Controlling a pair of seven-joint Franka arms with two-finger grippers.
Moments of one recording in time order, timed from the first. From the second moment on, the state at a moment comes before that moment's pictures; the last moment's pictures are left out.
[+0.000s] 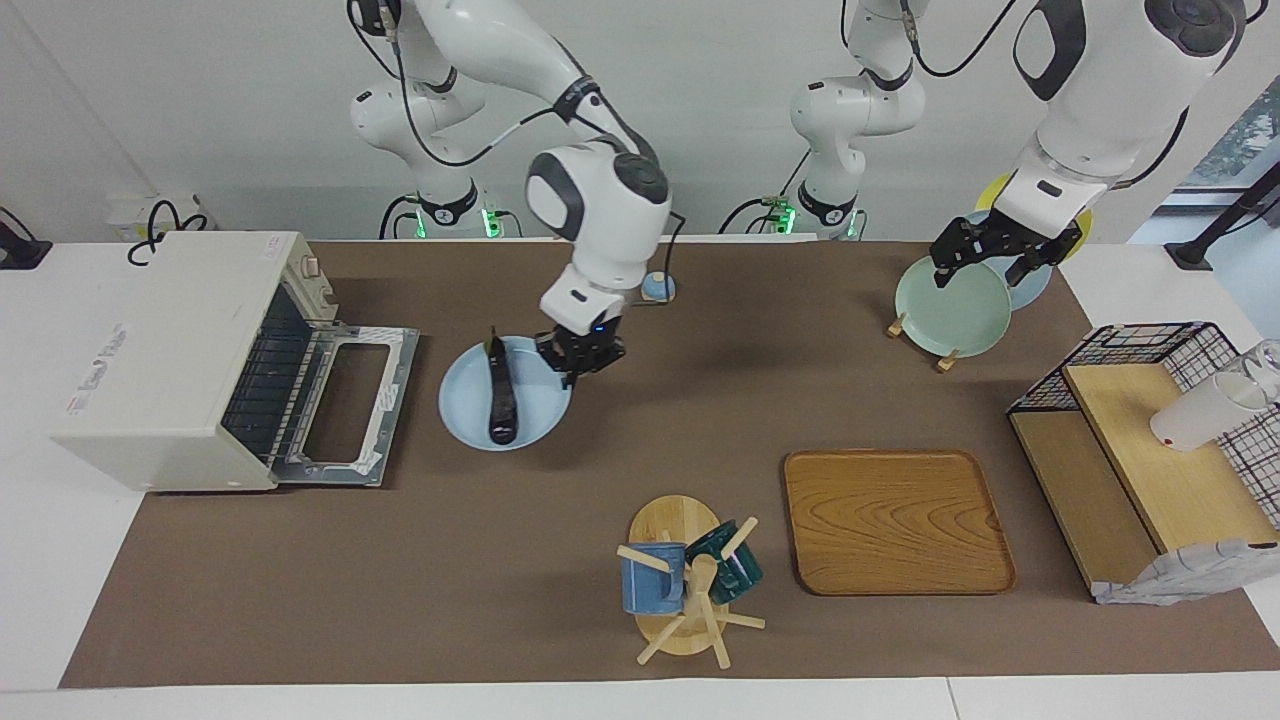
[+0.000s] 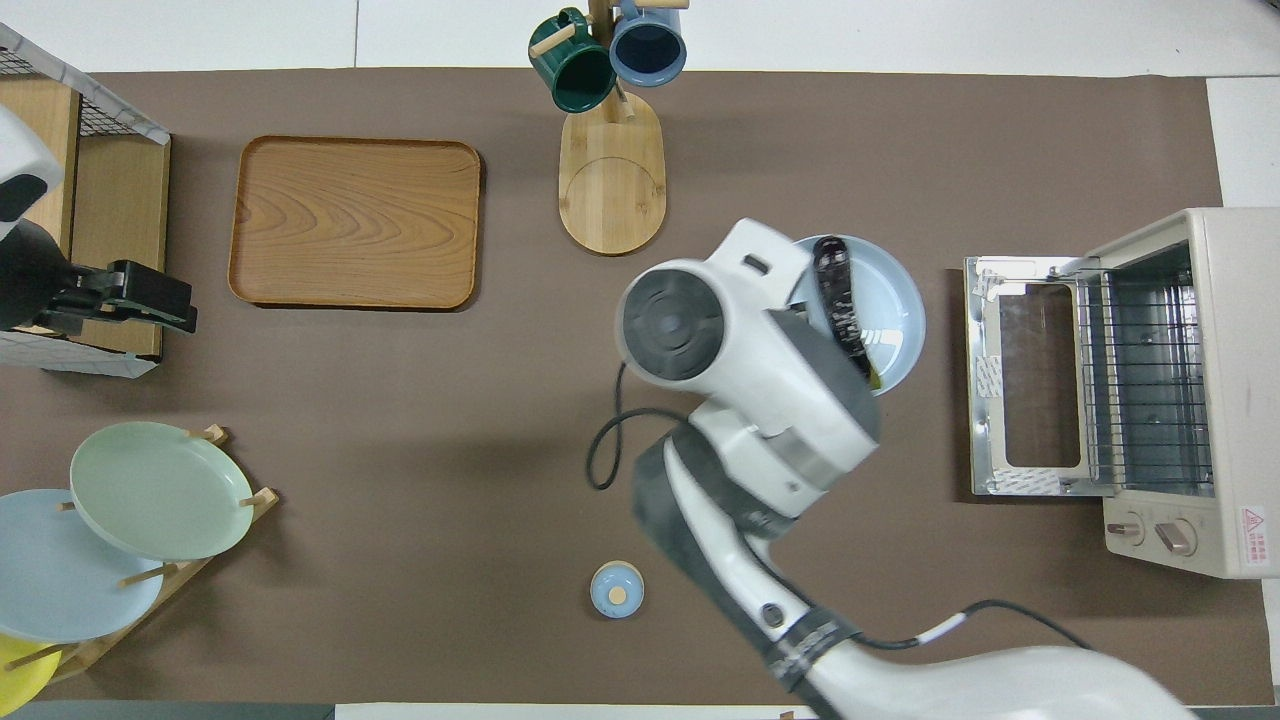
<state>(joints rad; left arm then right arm) 0.02 0.01 -0.13 -1.58 -0.01 1.53 -0.04 0.49 0.23 -0.07 -1.77 -0.34 1.94 0.41</state>
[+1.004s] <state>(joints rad) 0.02 0.01 -0.13 -1.58 -0.01 1.53 -0.04 0.02 -0.04 -0.06 -2.25 -0.33 2.20 -0.01</state>
